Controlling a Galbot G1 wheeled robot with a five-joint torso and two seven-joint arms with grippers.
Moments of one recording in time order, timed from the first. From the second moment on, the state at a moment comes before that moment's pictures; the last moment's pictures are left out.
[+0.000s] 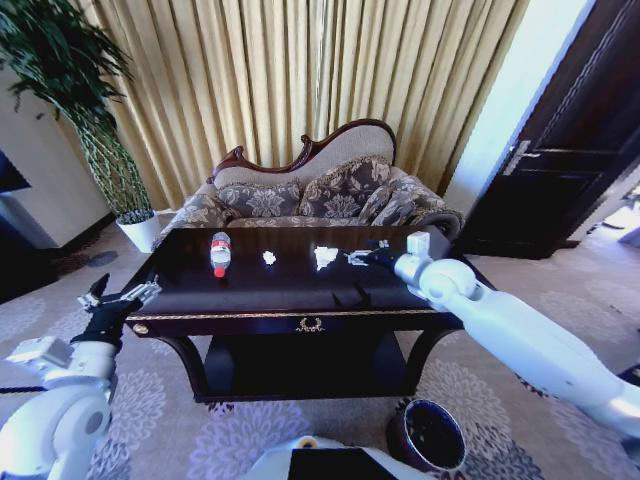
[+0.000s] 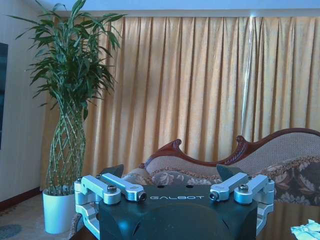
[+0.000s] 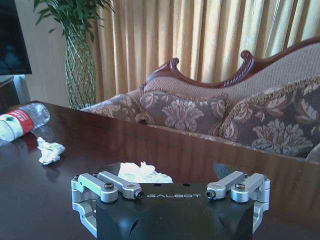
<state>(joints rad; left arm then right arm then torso) 1.64 -1.18 -1.04 -2.41 -0.67 0.30 -0.15 -0.46 0.65 -0.20 1.86 1.13 -0.46 0.16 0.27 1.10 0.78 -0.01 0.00</state>
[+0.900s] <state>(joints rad) 1.64 -1.18 -1.02 -2.41 -0.66 0.30 -0.17 -0.30 0.81 -0.43 1.69 1.17 -0.48 0.20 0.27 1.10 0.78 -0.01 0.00</state>
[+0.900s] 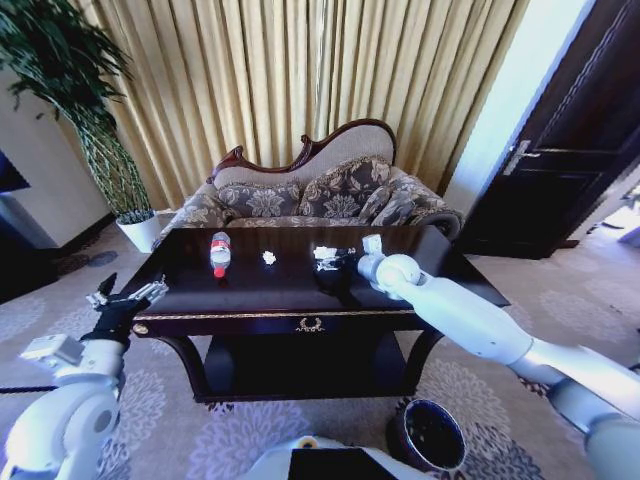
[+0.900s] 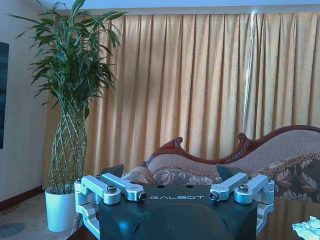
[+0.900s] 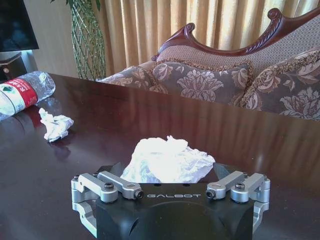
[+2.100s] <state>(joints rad) 1.64 -1.18 -1.05 -2.39 -0.66 0.28 -0.17 -0.35 0.77 -0.39 1.71 1.16 -0.47 0.20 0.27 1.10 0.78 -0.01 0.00</state>
